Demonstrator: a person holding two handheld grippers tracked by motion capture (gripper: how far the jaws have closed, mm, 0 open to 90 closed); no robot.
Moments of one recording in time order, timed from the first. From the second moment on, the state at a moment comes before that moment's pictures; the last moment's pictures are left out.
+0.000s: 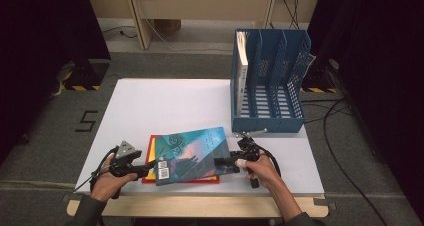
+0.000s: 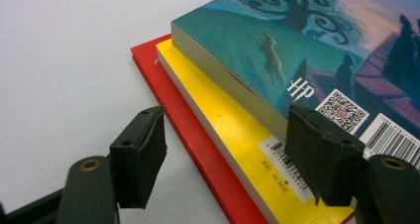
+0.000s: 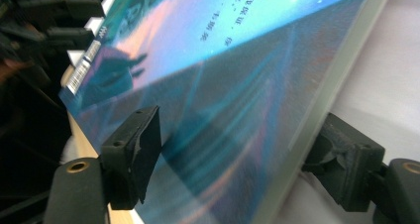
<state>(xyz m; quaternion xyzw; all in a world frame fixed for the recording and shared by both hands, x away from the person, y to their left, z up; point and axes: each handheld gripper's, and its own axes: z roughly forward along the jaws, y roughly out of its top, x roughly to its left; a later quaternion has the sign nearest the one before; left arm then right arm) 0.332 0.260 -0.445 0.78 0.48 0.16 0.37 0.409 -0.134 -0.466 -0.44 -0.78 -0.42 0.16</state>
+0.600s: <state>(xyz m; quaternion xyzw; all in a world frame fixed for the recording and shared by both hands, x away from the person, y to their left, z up) 0.328 0.262 -0.449 0.77 0.49 0.14 0.39 0.422 -0.135 -0.416 -0.40 -0.77 -0.48 0.17</state>
